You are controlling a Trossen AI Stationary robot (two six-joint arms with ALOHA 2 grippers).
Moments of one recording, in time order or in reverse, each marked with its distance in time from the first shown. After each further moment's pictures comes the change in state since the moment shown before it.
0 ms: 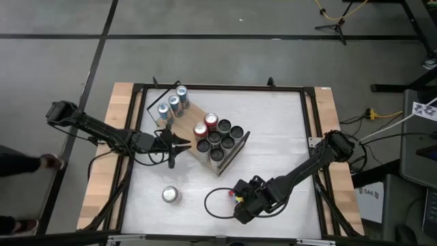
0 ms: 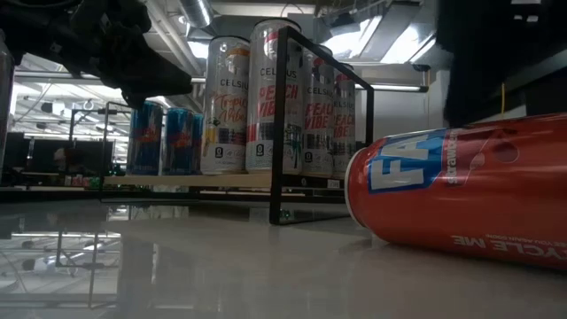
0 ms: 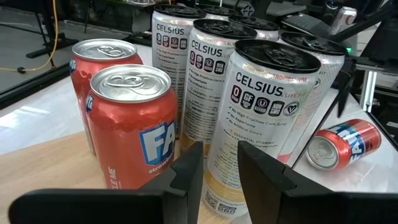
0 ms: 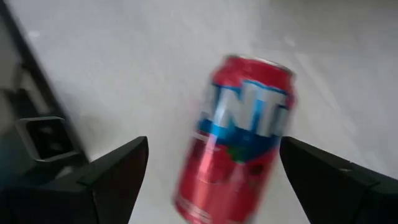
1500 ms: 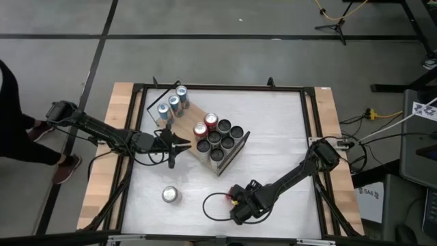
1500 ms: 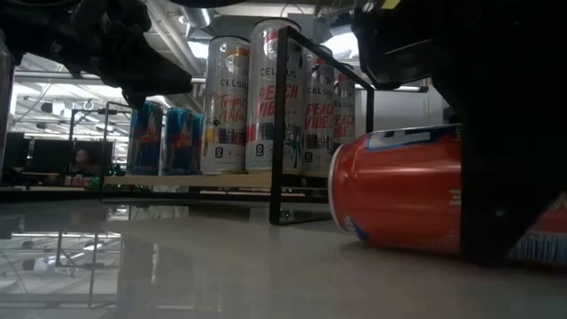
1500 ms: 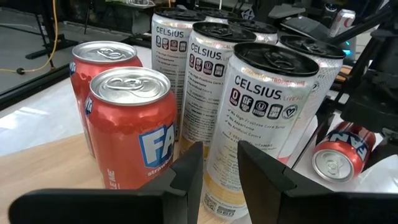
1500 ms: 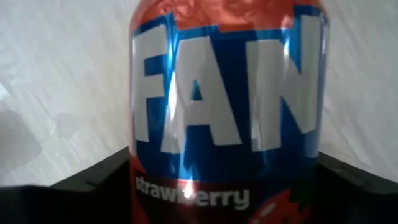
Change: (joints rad) left arm 0.000 0.000 0.000 0.008 0.000 0.000; right arm -0.001 0.189 -0.012 0.054 -0.058 0.028
